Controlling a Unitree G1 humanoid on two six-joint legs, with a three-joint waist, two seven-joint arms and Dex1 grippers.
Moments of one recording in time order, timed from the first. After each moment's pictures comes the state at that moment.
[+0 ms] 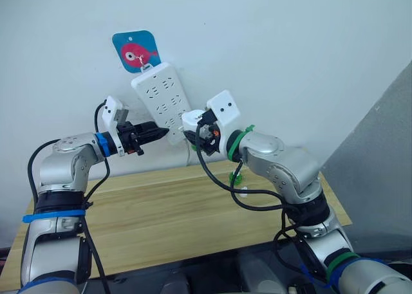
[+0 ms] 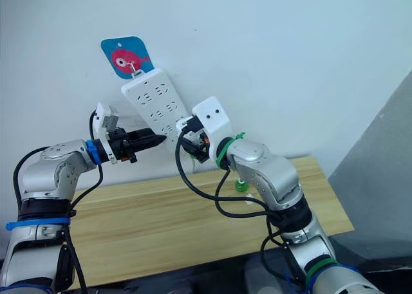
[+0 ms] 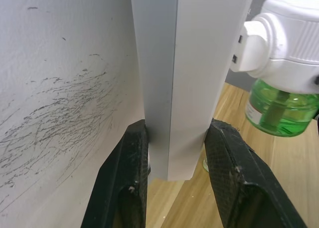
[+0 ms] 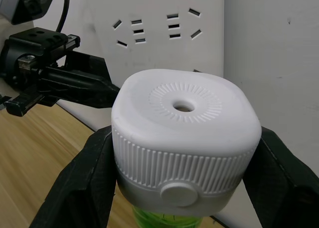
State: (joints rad) left arm -0.60 0.68 0.16 0.32 -0.43 0.51 -1.10; right arm -0.76 -0.06 0.29 -0.27 0.34 1.01 0.17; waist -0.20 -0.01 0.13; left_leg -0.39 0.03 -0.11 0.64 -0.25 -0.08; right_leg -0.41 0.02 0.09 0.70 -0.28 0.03
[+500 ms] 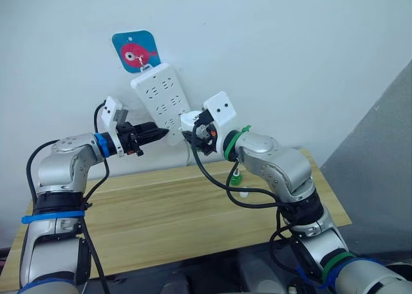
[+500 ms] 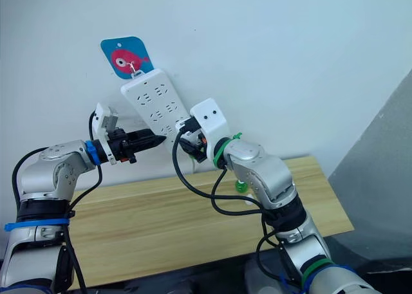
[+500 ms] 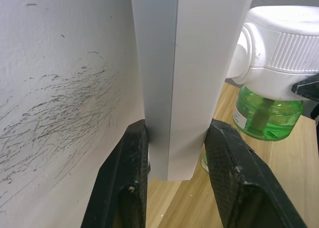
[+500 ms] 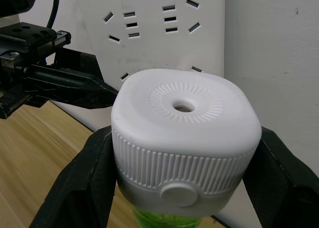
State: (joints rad) left arm -0.59 0.69 0.17 0.31 -0.44 0.52 -1.10; right arm -0.76 -0.02 0.29 -0.22 0.29 0.99 0.20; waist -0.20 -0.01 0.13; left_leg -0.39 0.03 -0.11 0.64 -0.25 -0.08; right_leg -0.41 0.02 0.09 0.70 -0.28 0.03
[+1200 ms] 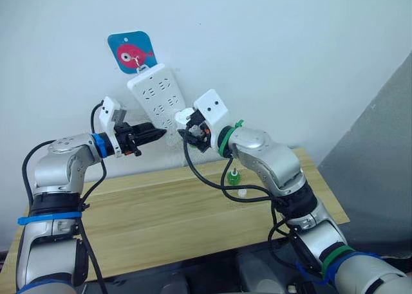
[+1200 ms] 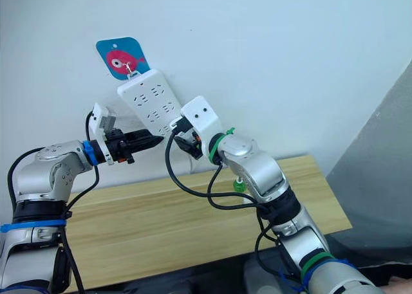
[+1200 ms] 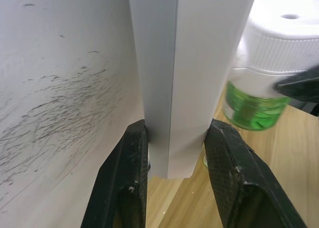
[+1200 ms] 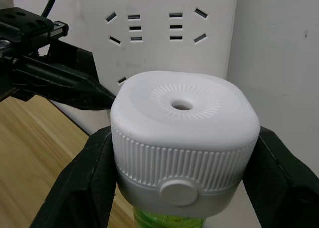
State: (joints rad) left arm -0.58 0.70 0.17 0.29 -0.43 0.54 -1.08; right arm -0.83 -0.03 0.35 -0.10 0.17 0.88 0.29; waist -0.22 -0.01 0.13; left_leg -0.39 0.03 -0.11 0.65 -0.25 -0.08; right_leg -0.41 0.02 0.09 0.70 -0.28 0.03
